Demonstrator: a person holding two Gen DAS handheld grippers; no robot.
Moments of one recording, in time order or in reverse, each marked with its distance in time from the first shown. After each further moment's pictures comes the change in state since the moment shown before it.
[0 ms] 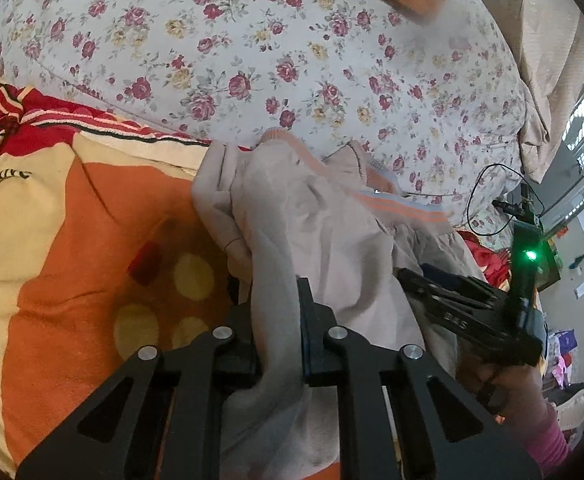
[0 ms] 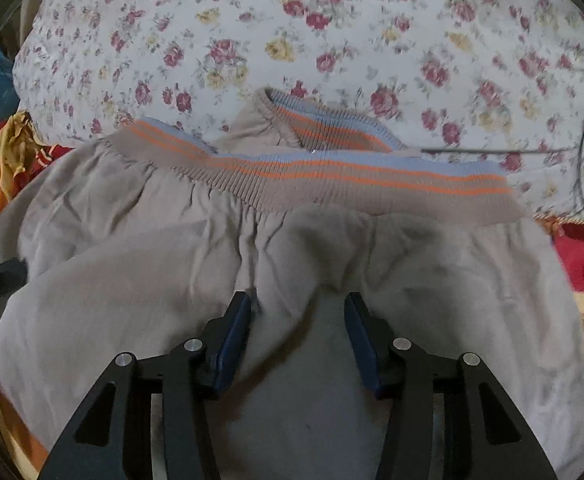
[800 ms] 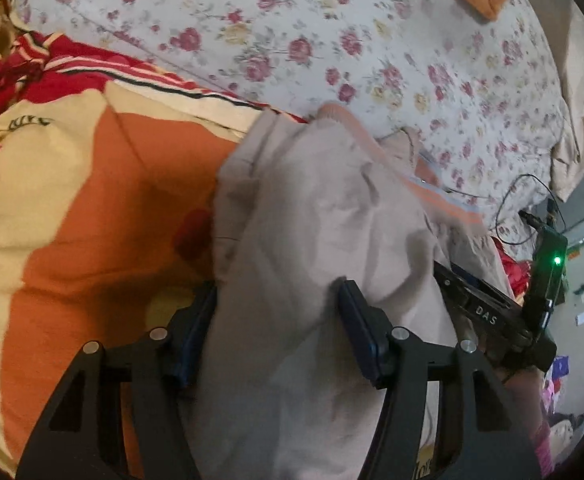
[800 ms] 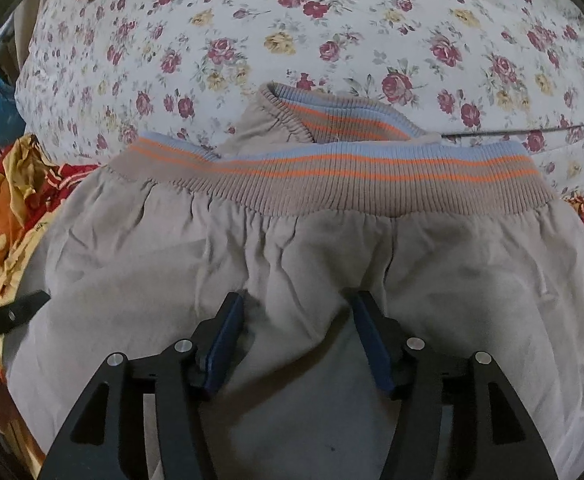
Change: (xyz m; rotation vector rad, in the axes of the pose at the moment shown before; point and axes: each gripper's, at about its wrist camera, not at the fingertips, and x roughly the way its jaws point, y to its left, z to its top) left arm 0.019 0.028 -0.005 -0.100 0.088 0.056; right arm 0.025 -0.002 0.000 0.084 0.011 0.108
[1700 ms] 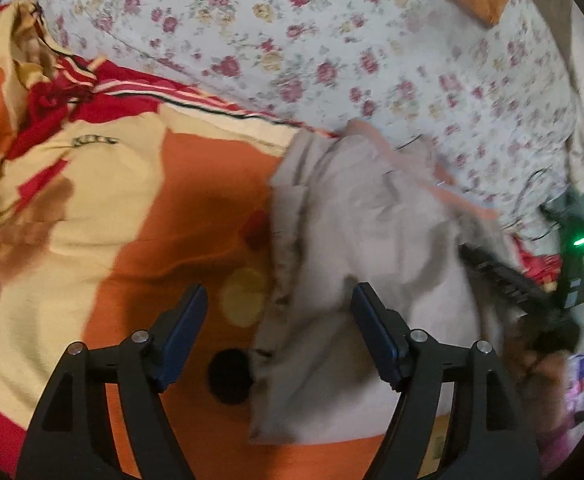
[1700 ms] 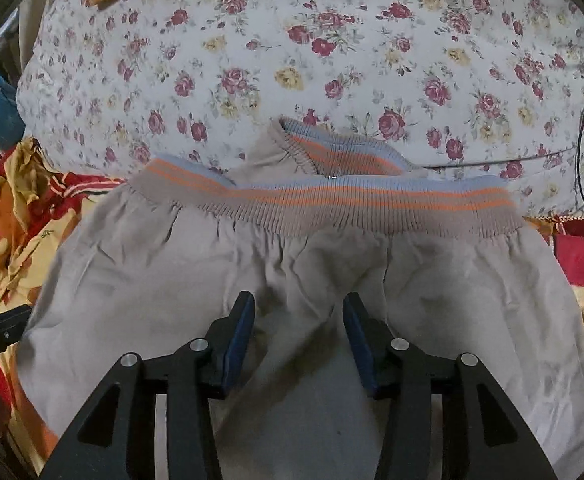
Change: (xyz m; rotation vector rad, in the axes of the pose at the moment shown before) left arm -0.043 0.010 -0.004 0.004 -0.032 0.095; right arm -0.035 0.010 0.004 -0.021 -0.040 -0.045
